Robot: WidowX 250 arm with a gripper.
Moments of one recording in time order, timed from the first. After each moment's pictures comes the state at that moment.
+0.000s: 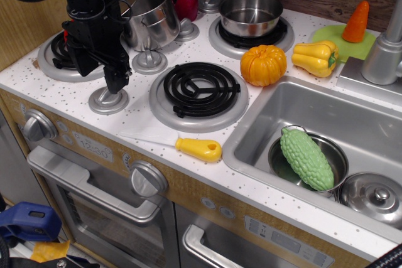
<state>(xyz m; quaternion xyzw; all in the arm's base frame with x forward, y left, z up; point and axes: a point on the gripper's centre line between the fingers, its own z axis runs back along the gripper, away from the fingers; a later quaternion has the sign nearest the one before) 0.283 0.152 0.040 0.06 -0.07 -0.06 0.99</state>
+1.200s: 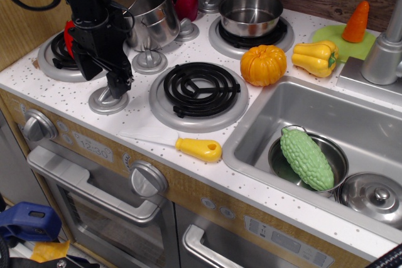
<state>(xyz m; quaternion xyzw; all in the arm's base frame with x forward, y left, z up) 0.291 0.155 0.025 0.07 -0.08 -0.08 0.99</state>
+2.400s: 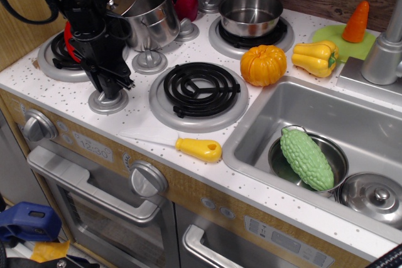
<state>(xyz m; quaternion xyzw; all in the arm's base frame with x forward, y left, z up) 0.291 0.161 0.010 0.06 -0.10 -0.07 0.99</state>
